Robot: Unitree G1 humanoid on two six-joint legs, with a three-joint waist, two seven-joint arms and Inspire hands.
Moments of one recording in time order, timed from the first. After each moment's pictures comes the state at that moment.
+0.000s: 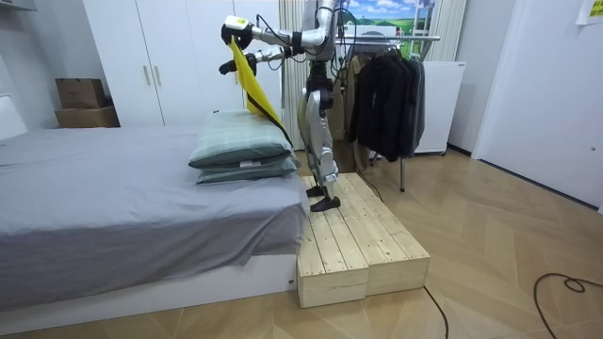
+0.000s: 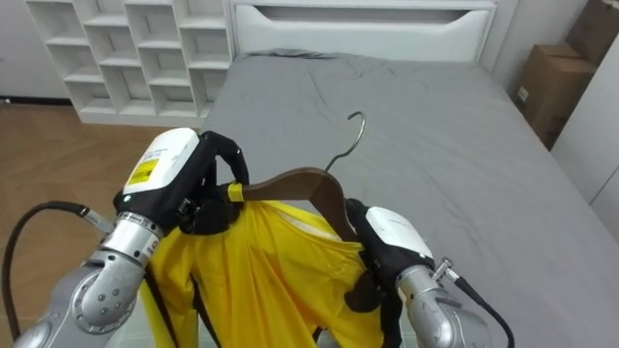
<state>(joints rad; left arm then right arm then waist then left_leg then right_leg) -0.27 0.31 -0.20 0.07 0.69 -0.08 0.07 -0.25 -0.32 0.21 0.39 -0.68 -0.07 0.09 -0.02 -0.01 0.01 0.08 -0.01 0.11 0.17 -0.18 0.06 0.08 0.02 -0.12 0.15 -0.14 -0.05</state>
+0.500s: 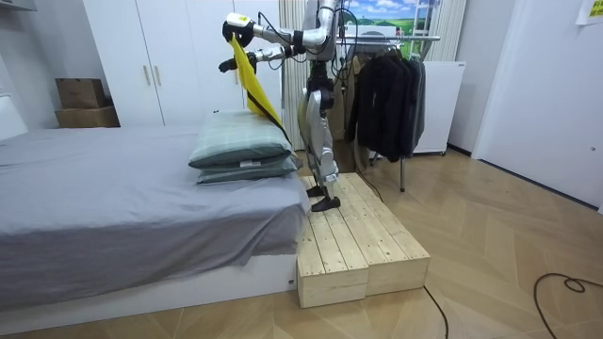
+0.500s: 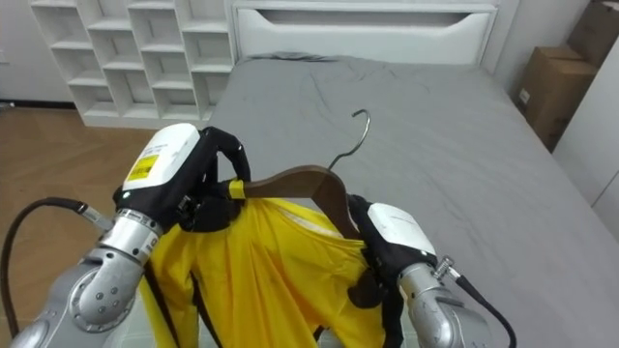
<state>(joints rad) -0.27 0.32 -0.20 0.04 0.69 -0.08 0.06 -0.25 -0.33 0.21 0.39 -0.70 -0.07 0.05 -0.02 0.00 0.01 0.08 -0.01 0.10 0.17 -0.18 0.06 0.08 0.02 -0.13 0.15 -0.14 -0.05</state>
